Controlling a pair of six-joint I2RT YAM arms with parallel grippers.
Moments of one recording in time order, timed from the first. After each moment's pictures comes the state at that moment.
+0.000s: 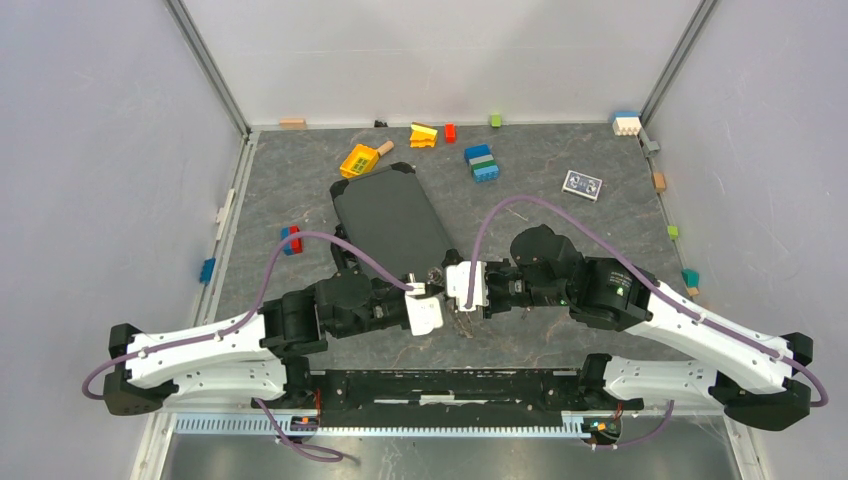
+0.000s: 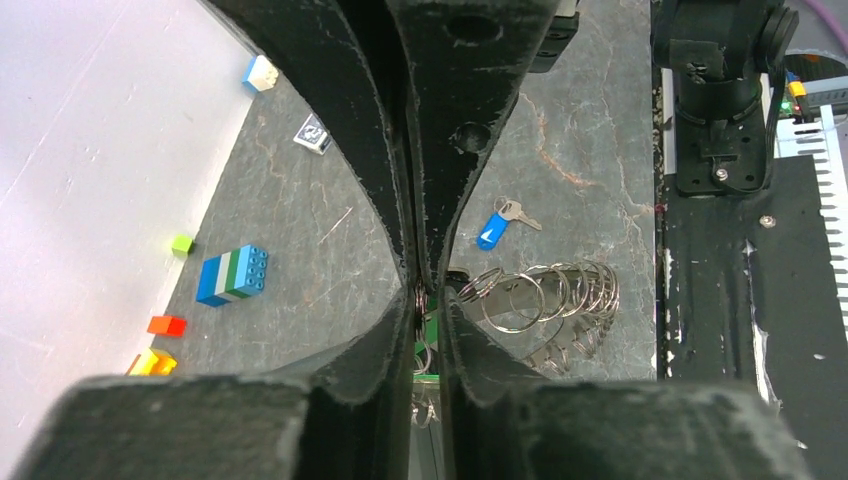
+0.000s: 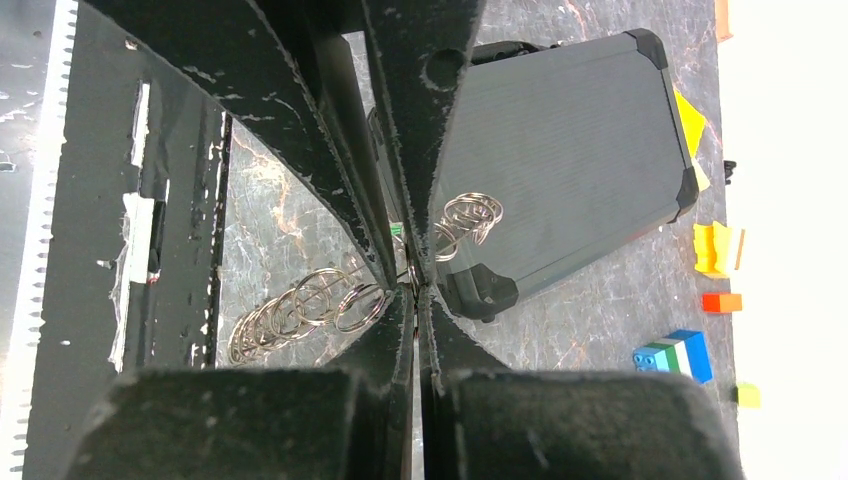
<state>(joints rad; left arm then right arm) -1.31 0.87 0.86 -0.15 -0.07 0.48 1.14 1.01 1.20 -0.71 -0.18 -0.59</state>
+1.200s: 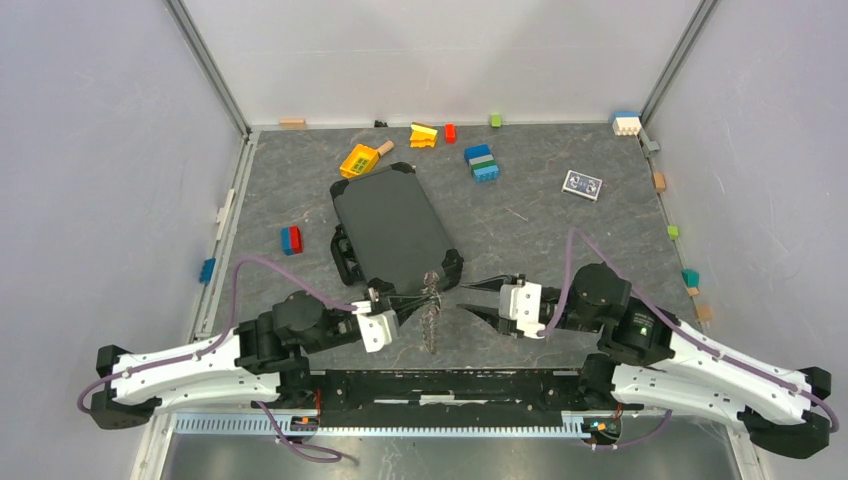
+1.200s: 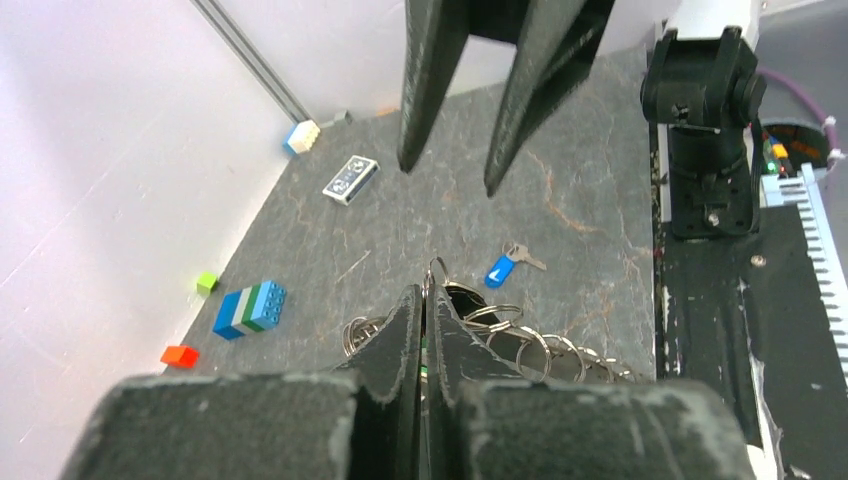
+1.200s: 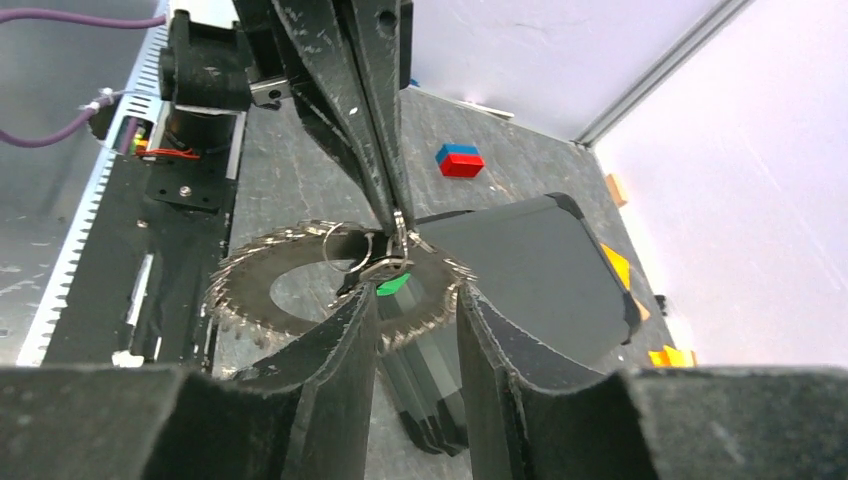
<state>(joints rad) -1.31 0.61 0.63 0.00 -0.04 0.48 1.14 0.67 0.80 -0.19 -0.26 -0.51</state>
